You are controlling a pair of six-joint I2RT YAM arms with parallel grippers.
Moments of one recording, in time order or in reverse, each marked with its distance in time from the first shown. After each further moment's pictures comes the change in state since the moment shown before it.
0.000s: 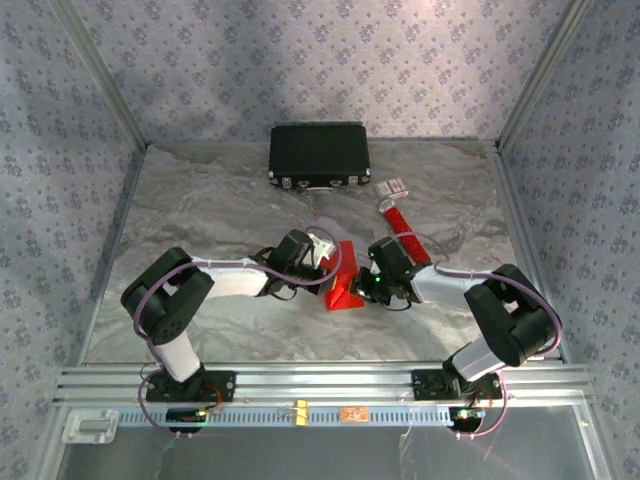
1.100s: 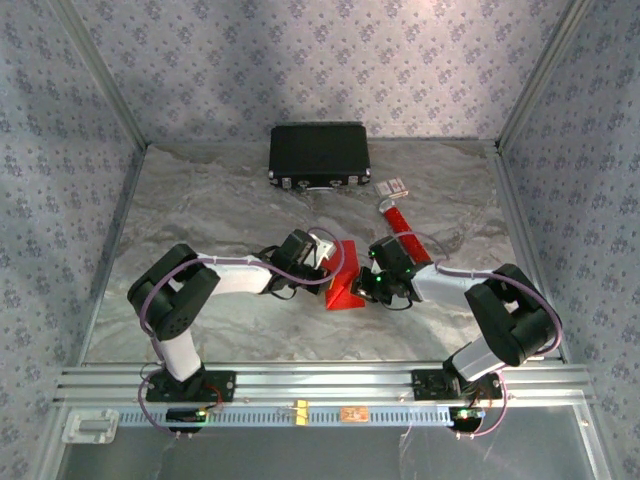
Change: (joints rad) left arm 0.000 0.035 0.029 -0.050 -0.069 0.051; right arm -0.009 0.000 0.007 -0.020 -0.008 -0.021
